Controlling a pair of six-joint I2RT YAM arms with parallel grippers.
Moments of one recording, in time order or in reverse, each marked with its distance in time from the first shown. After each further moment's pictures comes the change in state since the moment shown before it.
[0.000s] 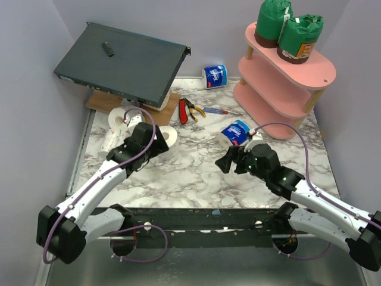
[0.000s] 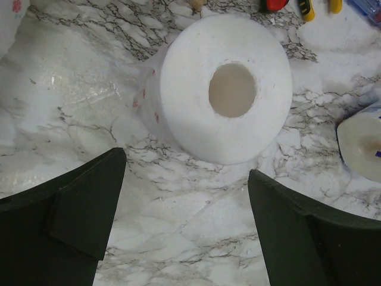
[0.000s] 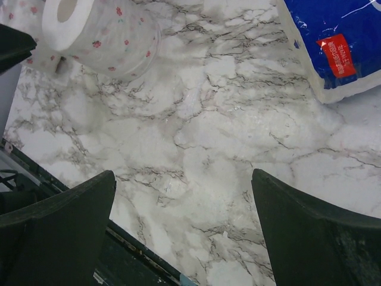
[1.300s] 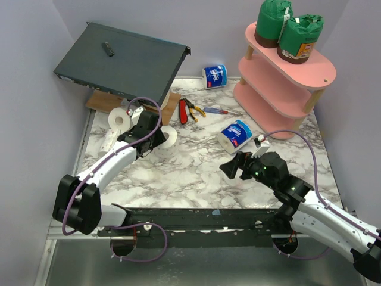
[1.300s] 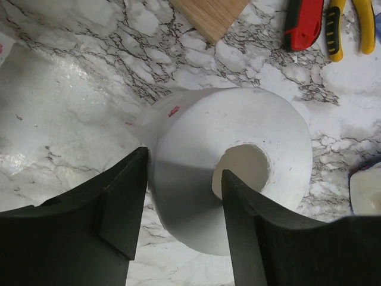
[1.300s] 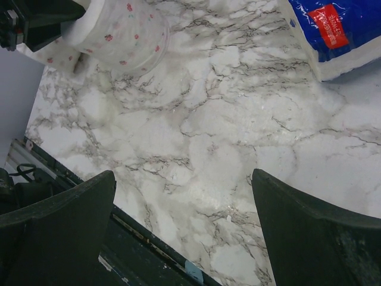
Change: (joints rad) left arm 0.112 0.321 0.120 0.121 0.035 -0.004; right arm 0.000 -0.195 -0.098 -0.039 -0.014 0.041
